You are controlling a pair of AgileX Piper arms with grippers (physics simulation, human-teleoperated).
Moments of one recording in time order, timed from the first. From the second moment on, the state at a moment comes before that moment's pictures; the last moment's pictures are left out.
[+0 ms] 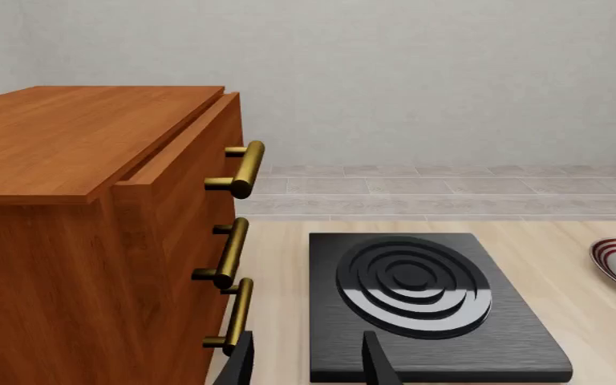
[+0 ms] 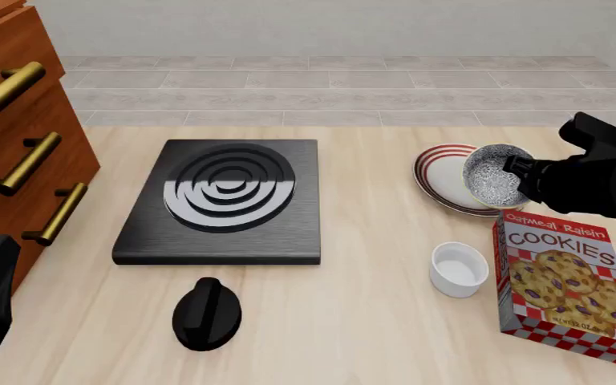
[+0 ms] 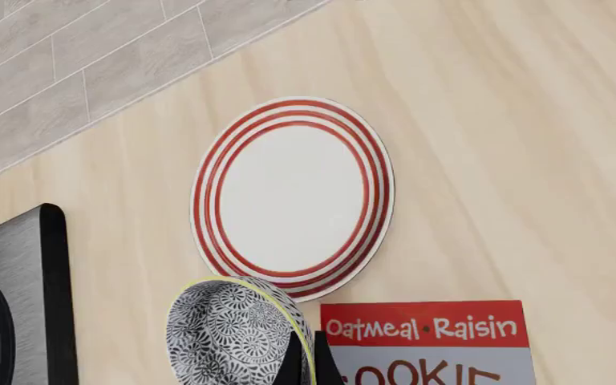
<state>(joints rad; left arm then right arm) 0.00 0.01 0.00 0.00 0.00 -0.06 1.47 -0.70 0.04 0.41</state>
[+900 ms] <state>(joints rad) 0.00 0.01 0.00 0.00 0.00 -0.07 1.63 -0.84 0.01 0.39</state>
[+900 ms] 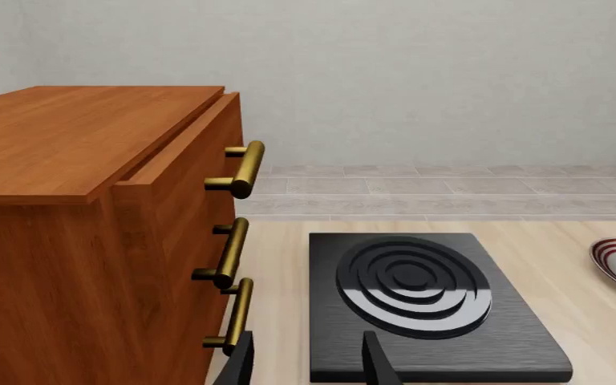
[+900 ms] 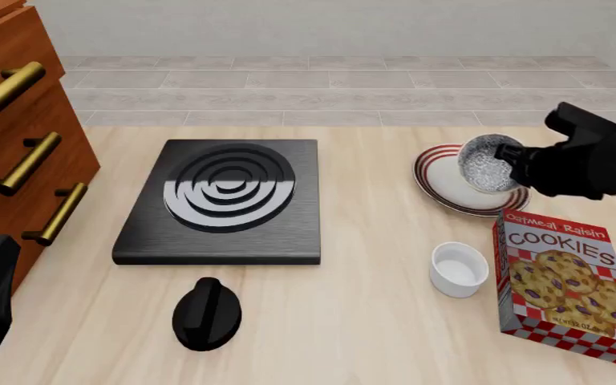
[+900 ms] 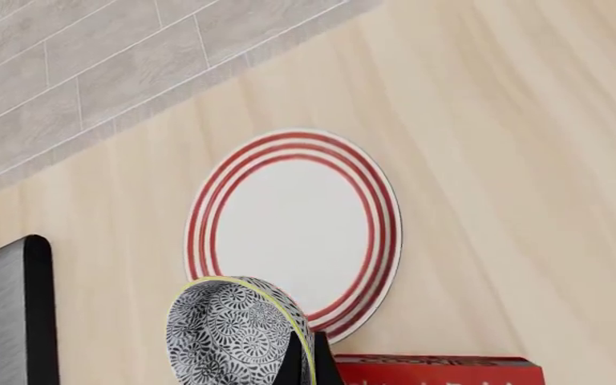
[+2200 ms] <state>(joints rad) 0.00 0.01 0.00 0.00 0.00 -0.09 1.86 -0.97 -0.03 0.37</state>
